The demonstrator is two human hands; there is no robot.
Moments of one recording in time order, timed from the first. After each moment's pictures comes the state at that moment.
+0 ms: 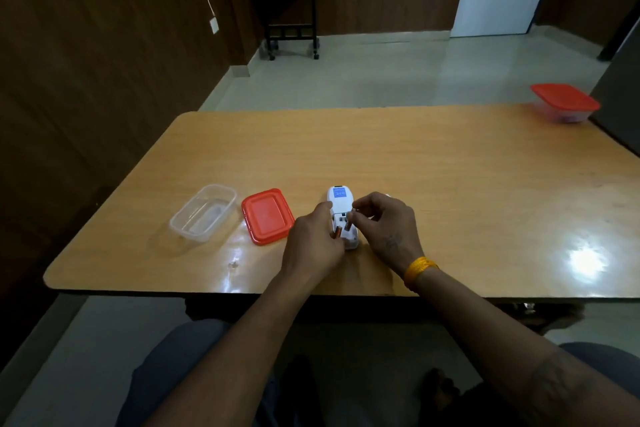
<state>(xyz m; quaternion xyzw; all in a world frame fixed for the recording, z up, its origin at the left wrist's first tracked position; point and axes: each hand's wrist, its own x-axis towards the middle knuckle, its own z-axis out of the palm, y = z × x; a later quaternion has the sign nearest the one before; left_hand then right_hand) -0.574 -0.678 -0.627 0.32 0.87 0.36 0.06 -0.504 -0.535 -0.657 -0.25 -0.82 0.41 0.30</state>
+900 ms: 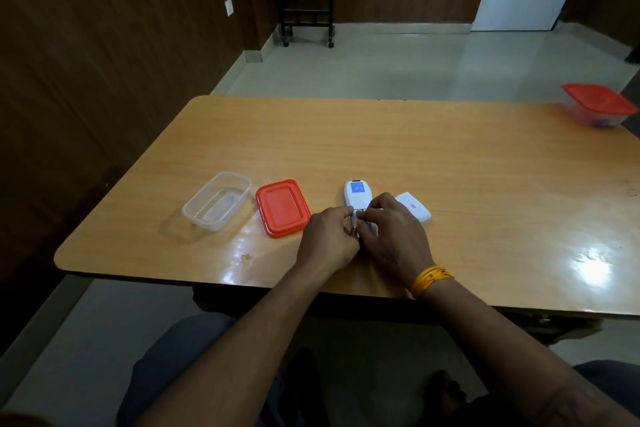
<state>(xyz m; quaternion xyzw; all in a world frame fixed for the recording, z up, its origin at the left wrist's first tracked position) -0.589 -0.674 -0.640 0.30 0.88 0.35 0.10 -0.513 -0.550 -0.667 -0.18 -0.93 0.19 0.25</state>
